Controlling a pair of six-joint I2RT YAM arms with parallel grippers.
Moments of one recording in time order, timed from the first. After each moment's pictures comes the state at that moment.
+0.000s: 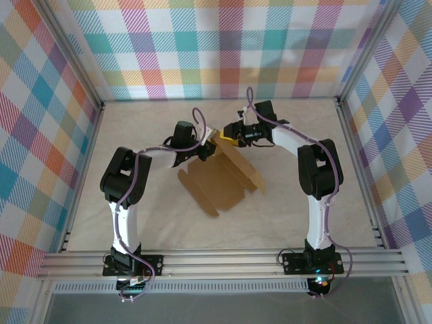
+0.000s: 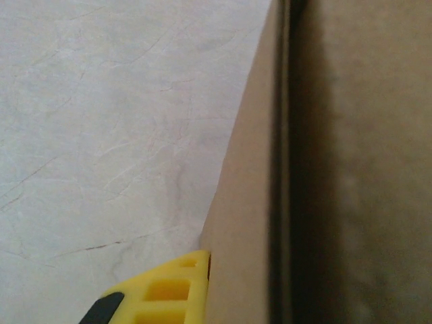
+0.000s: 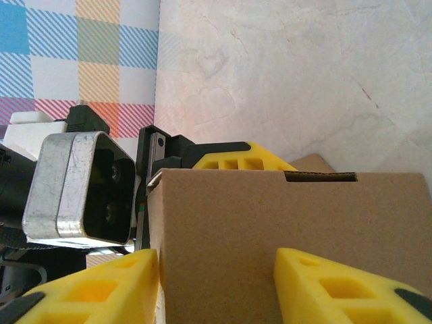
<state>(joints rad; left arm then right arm) -0.40 2.02 1.19 0.21 0.49 0.11 0.35 2.09 1.54 -0.26 -0.95 0.64</state>
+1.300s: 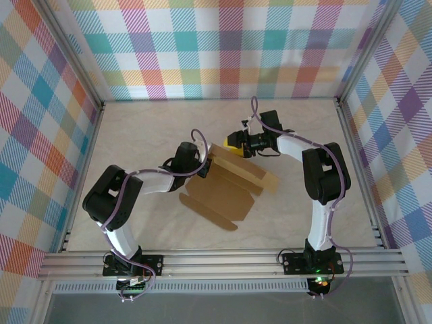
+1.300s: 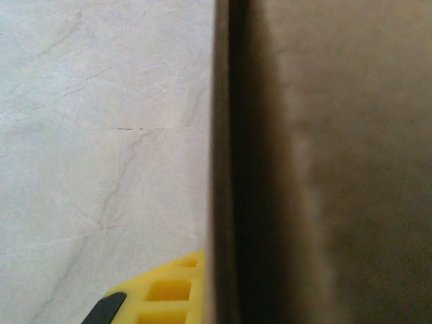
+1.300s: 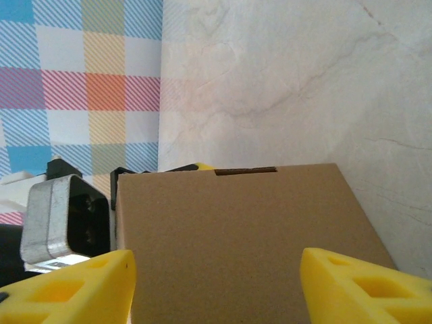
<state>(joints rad) -0.55 1.75 0.83 0.32 0.06 -0.01 0.32 2.00 1.34 -0.18 -1.03 0.61</state>
